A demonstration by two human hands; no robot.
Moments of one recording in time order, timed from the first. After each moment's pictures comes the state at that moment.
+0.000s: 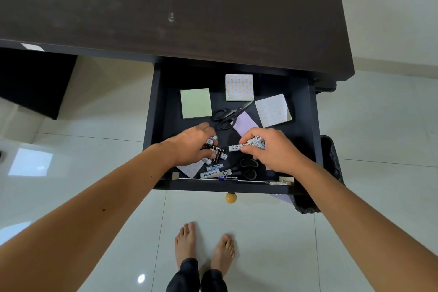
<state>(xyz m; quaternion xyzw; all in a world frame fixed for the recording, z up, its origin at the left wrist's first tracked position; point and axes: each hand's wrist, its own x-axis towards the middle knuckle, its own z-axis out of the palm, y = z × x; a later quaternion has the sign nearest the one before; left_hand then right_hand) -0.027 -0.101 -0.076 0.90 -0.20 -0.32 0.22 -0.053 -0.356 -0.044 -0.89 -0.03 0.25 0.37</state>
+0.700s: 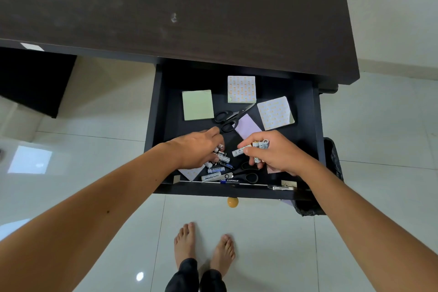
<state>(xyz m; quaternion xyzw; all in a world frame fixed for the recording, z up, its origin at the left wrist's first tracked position) -0.024 -0.108 -0.068 0.89 -0.31 -0.32 0.13 -0.043 -0.356 -0.044 -0.82 0.04 0.35 0.45</state>
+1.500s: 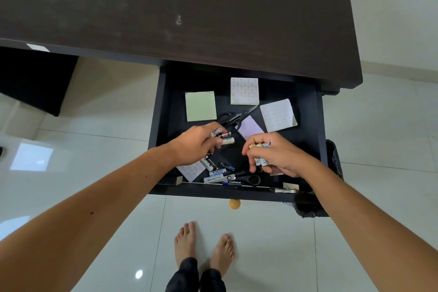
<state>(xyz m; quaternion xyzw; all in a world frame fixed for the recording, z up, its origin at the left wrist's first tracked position) -0.027 -0.100 -0.061 0.85 -0.13 -0.30 0.42 -0.039 -0.348 -0.029 -0.75 0.10 0.43 0.49</state>
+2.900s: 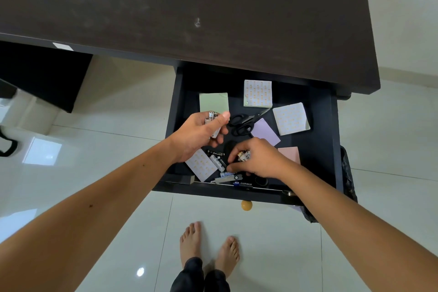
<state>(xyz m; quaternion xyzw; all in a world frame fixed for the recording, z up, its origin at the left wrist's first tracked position) -0.022 -0.086 -0.043 0.66 0.09 -0.30 0.68 -0.039 -0.298 -0.059 -0.85 -0.06 0.38 0.35</state>
